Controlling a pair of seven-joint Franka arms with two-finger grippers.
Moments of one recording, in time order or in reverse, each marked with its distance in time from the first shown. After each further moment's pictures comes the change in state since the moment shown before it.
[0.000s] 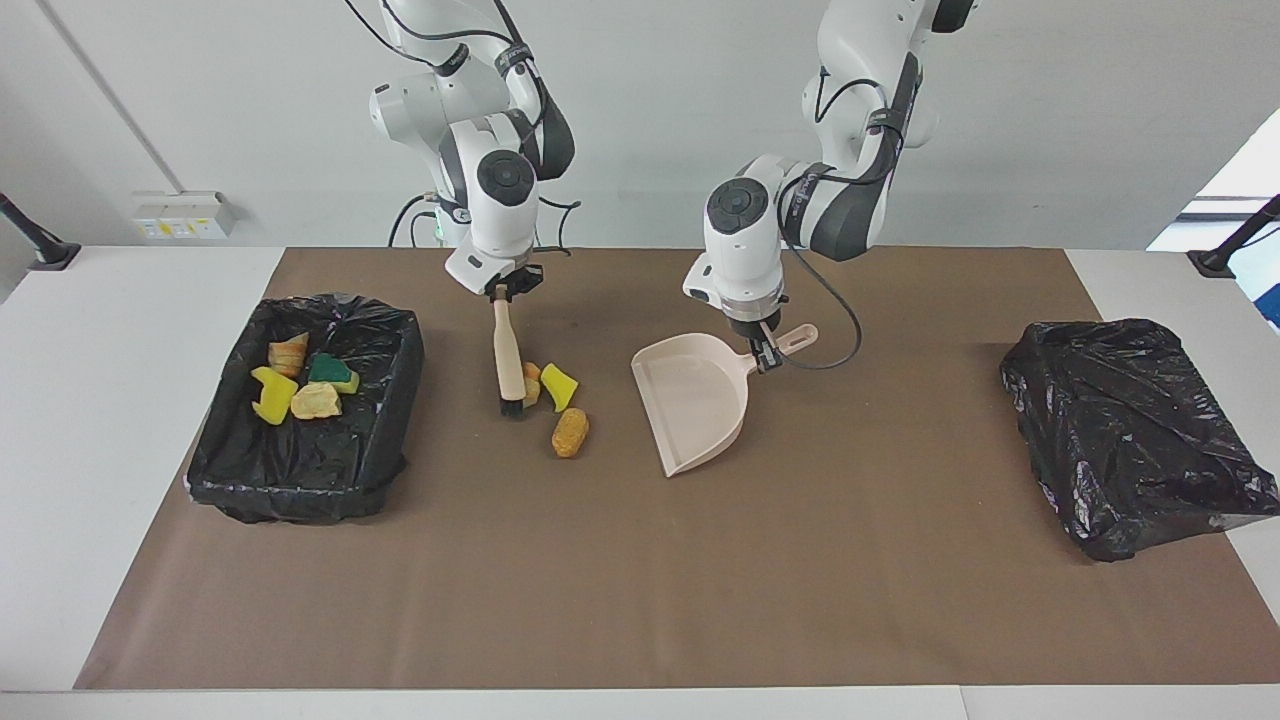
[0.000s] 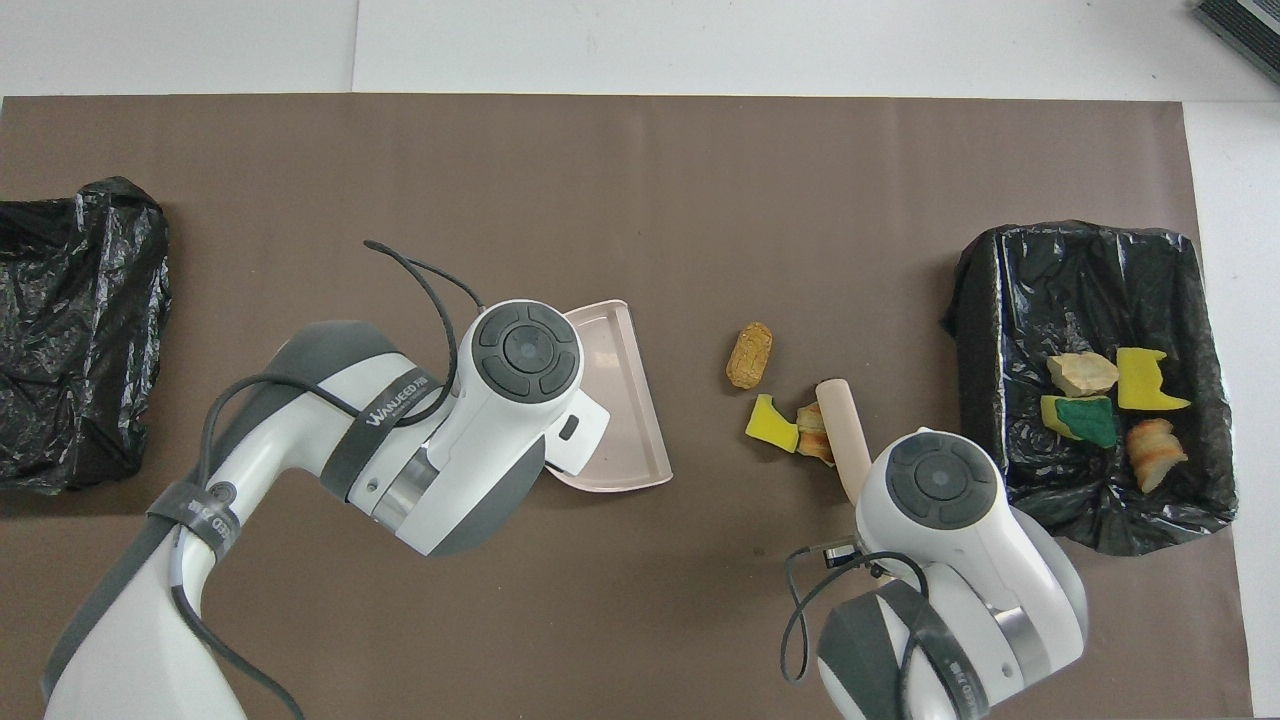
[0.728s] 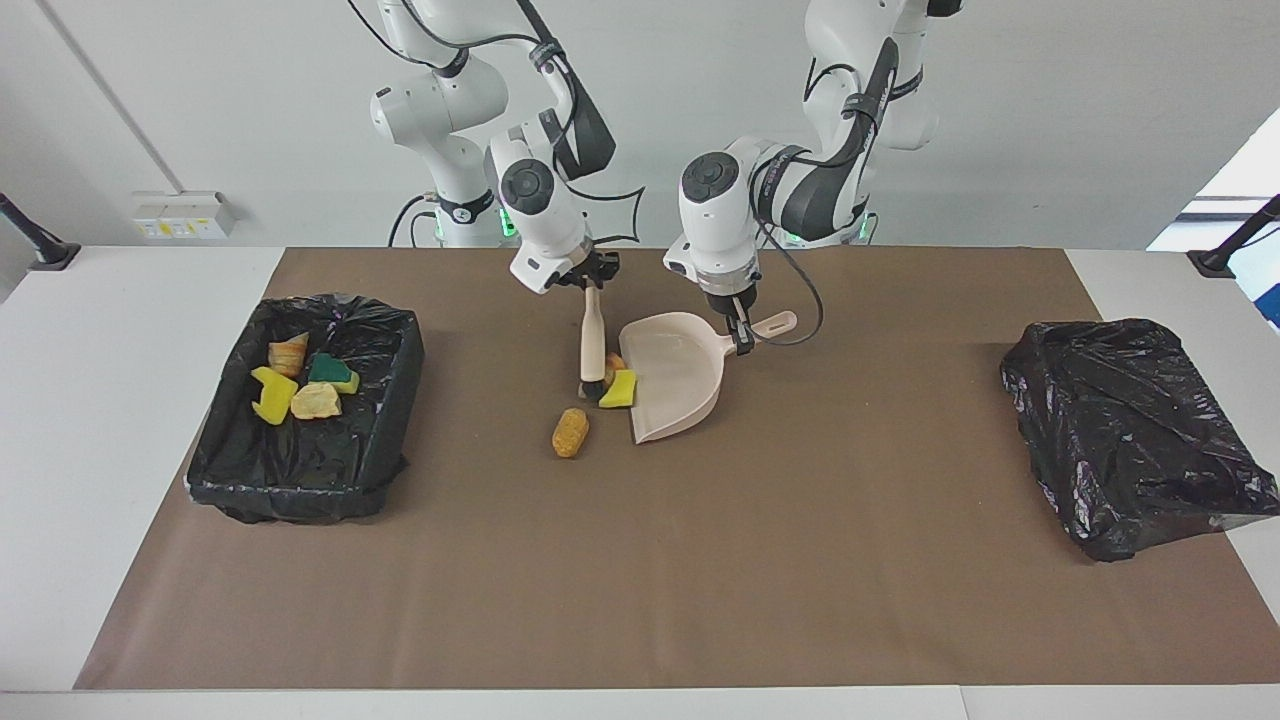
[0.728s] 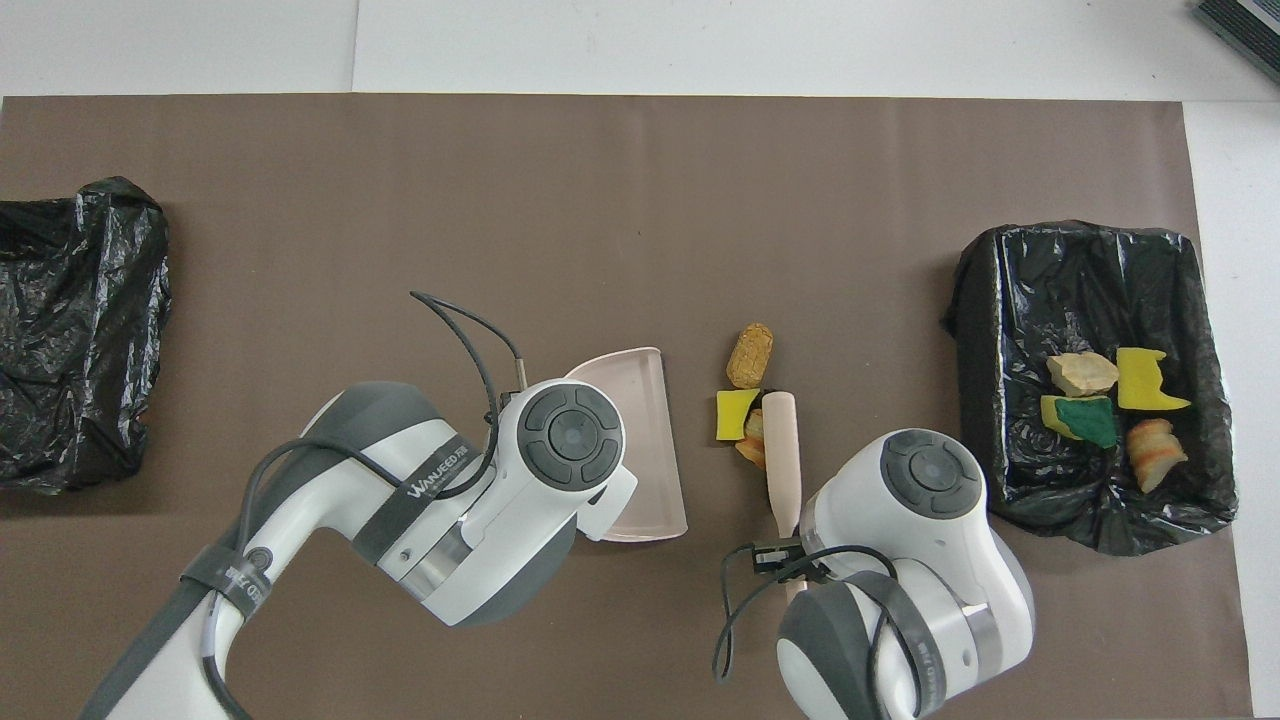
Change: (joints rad) left arm -0.044 -0.044 0.009 -0.085 0.003 0.085 0.001; right arm 0.206 0.062 0.015 0.027 0.508 0.121 -0.003
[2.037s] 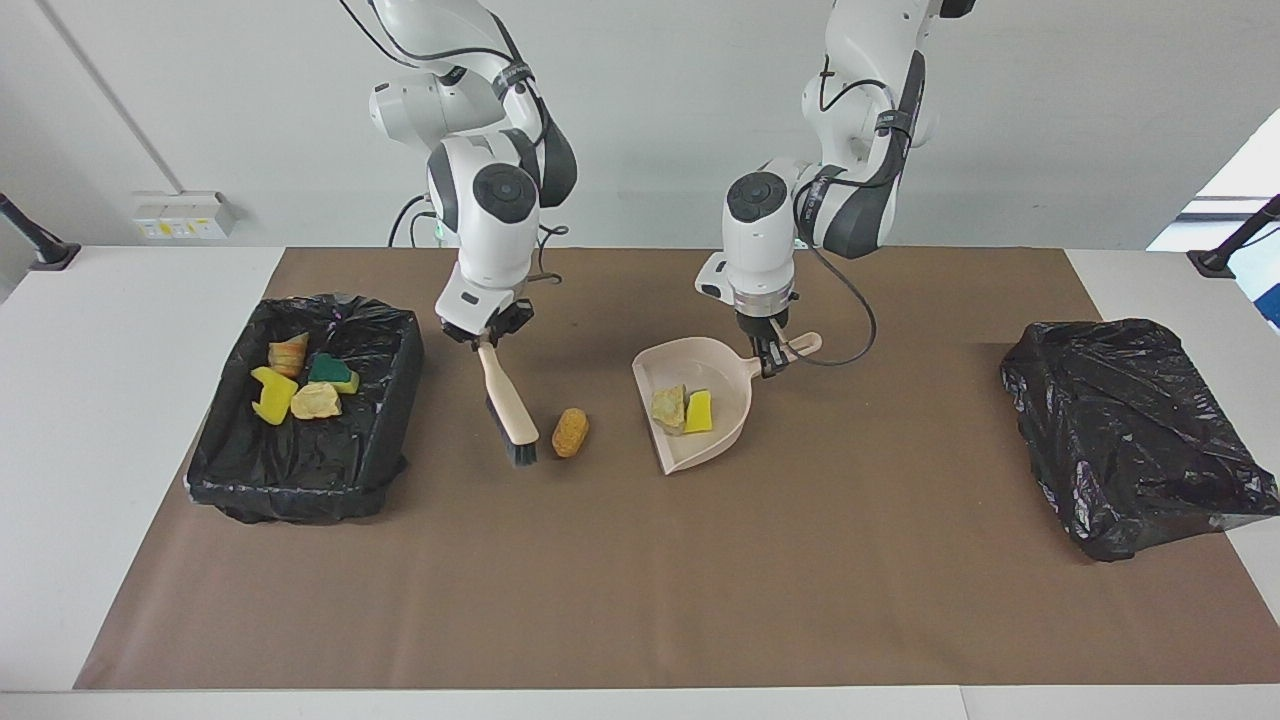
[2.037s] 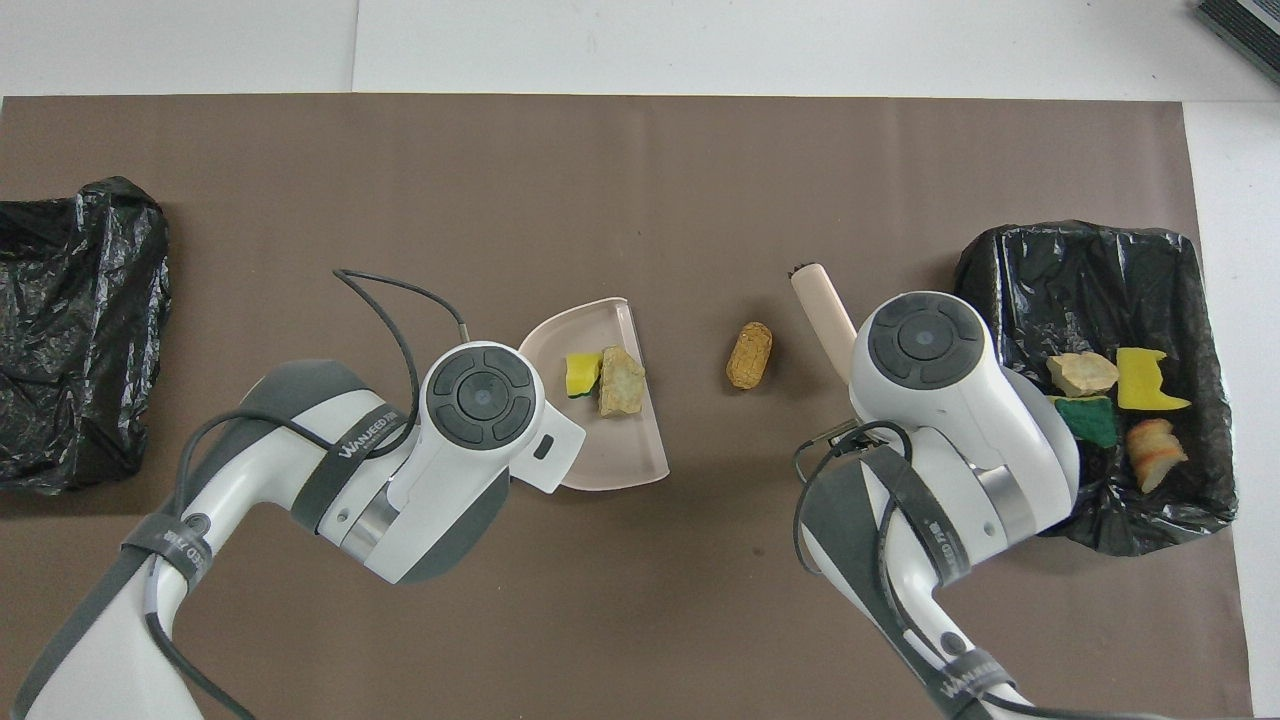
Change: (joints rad) left arm 0.102 0.004 0.006 -0.023 0.000 0.095 -0.001; right arm -0.243 0.212 -0.021 0.343 -0.741 -0.143 -0.204
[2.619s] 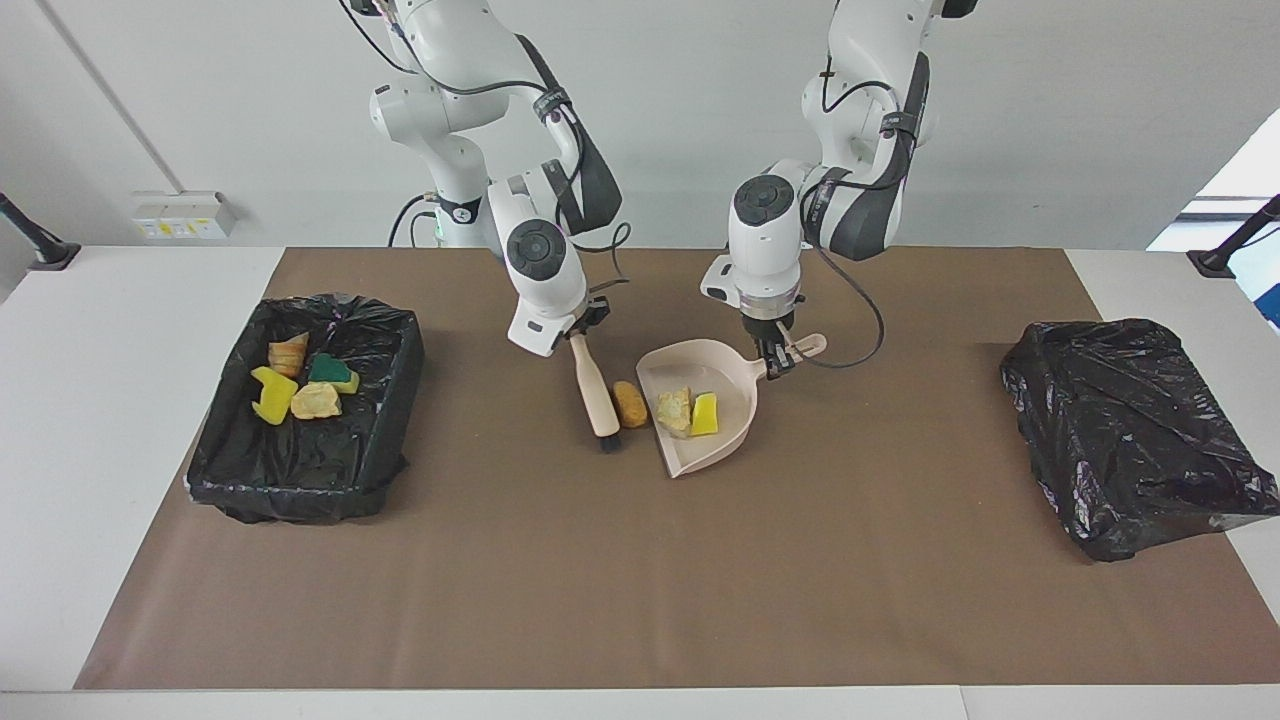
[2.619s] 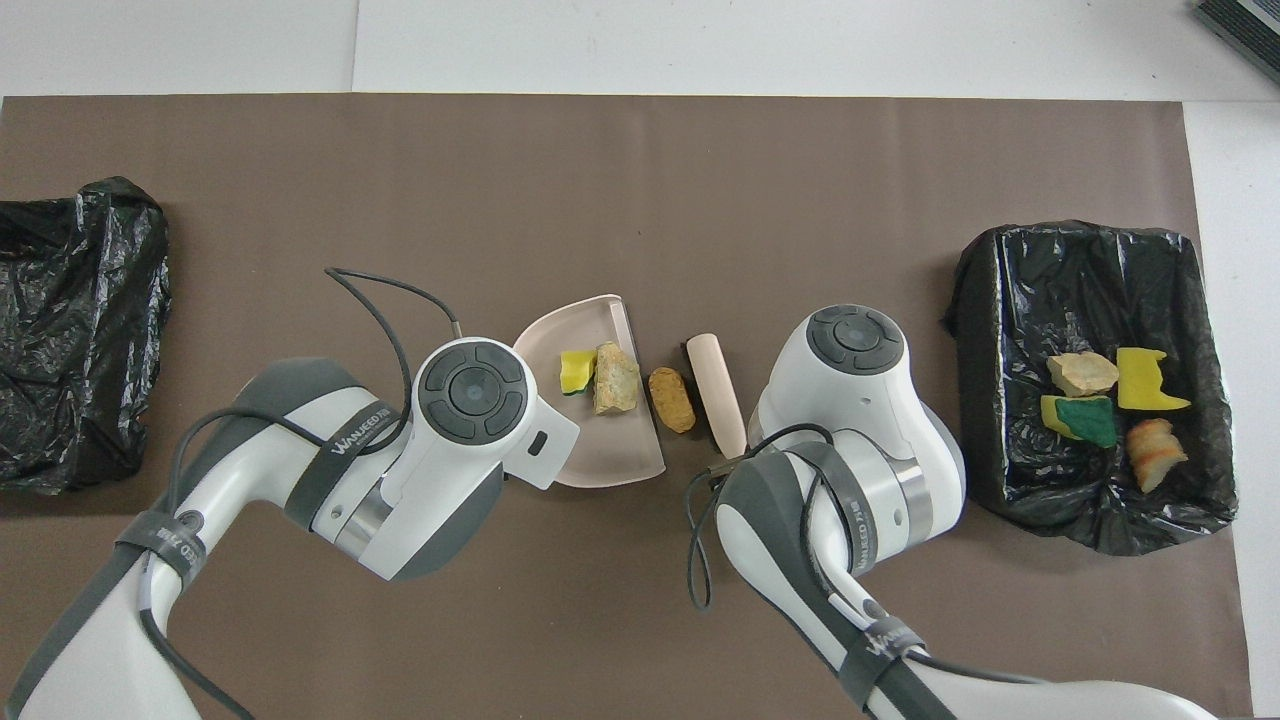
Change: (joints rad) left arm 0.009 0.000 0.000 -0.004 0.000 0.001 -0.001; right arm 0.109 0.050 0.023 -0.021 0.557 -0.020 -0.013
